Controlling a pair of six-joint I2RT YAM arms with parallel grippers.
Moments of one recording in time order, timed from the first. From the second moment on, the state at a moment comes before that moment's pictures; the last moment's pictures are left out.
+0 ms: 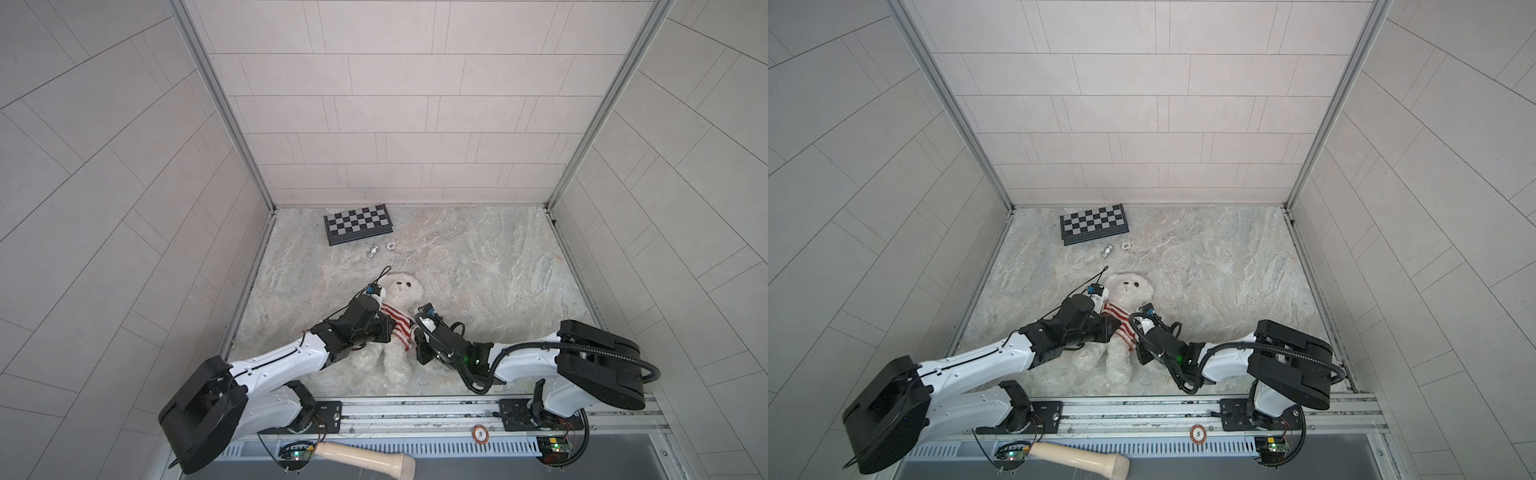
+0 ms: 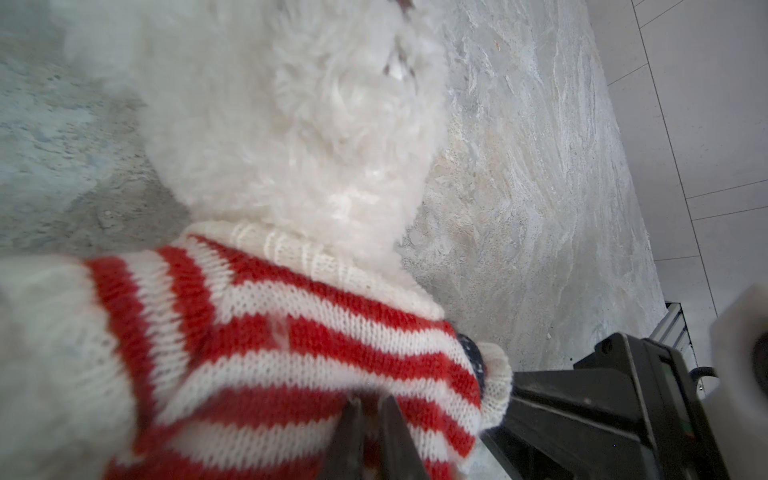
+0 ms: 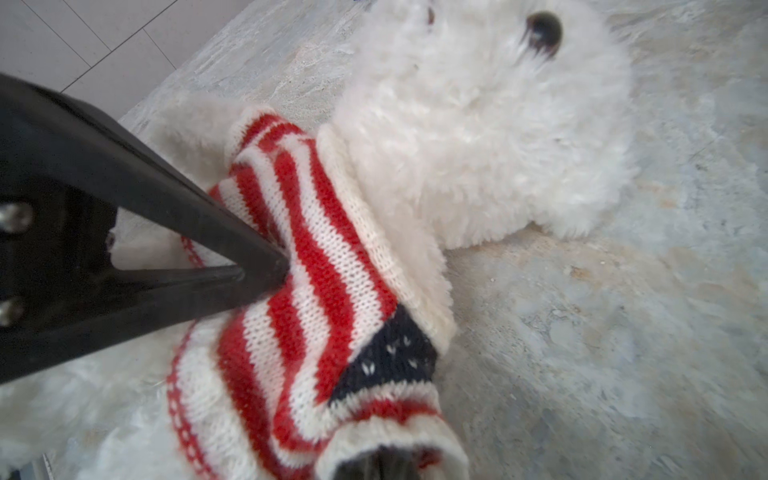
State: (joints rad) left arm -0.75 1.15 0.45 -0.05 0.12 -0.66; right arm 1.11 1.52 0.45 0.50 0.31 0.52
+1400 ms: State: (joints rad) left arm -0.88 0.81 0.43 -0.29 0.08 -0.84; right arm 1.19 1.32 0.36 0.56 0.20 0.41
